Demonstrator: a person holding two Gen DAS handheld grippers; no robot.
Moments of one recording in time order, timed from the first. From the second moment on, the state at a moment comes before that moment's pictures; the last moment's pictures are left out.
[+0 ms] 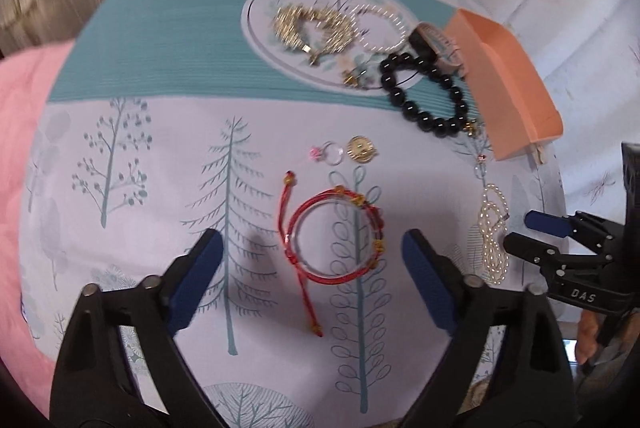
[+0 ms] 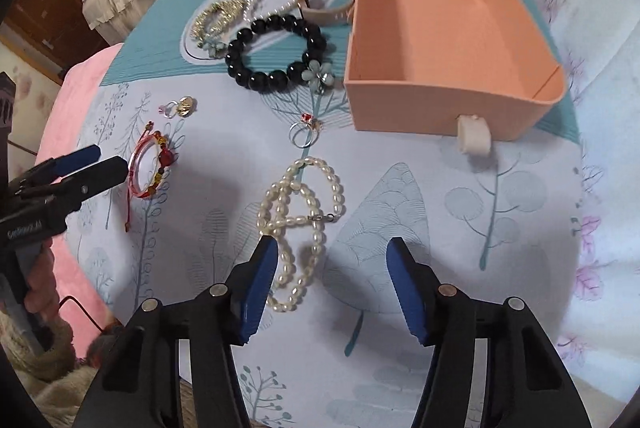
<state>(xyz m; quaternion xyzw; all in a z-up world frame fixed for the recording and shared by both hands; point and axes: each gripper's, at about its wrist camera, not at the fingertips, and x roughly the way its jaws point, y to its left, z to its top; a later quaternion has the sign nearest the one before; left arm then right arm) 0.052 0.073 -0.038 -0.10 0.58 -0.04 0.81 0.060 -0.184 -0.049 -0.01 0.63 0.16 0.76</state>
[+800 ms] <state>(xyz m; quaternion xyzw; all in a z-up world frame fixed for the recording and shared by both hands) 0.062 0.034 -0.046 -0.07 0.64 -0.09 0.76 0.070 -0.116 -0.054 -0.11 0.65 0.16 0.74</state>
